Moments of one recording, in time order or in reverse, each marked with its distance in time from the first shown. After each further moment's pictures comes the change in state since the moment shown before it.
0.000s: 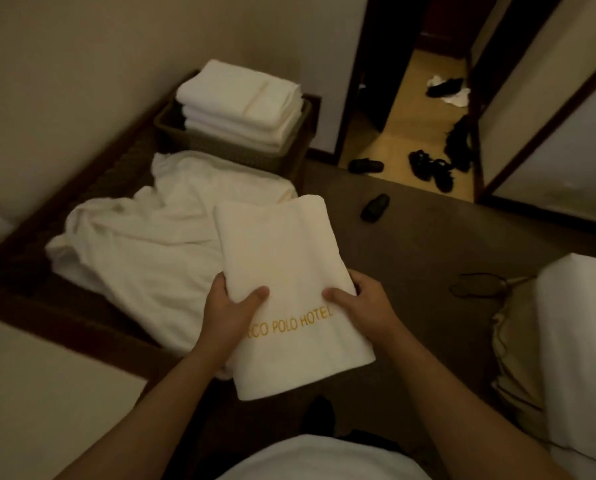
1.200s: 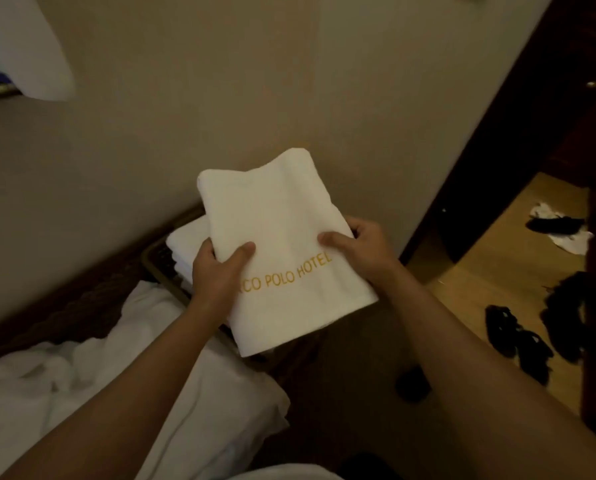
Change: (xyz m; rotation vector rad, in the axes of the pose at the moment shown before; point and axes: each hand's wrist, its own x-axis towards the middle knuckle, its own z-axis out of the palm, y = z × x) left_hand 0.503 0.287 0.141 -0.249 0.454 0.150; right_hand 0.595 -0.347 -0.074 -0.138 -0.278 -0.316
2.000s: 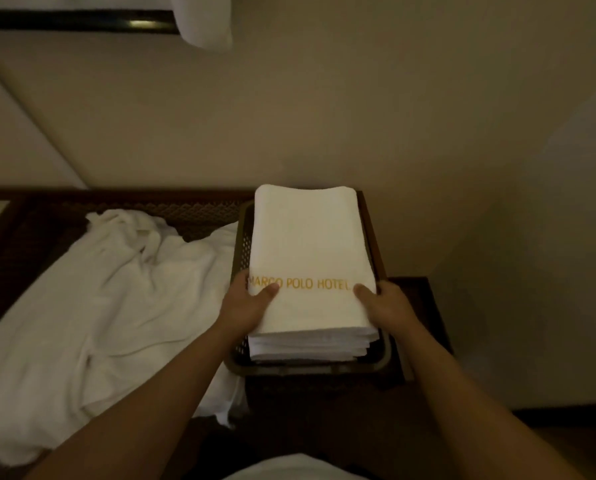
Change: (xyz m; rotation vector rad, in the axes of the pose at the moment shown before) left_hand 0.013 -0.082 0.073 0.173 0.574 -0.332; right_hand 0.210 0.093 0.007 -0.443 -0.668 0.155
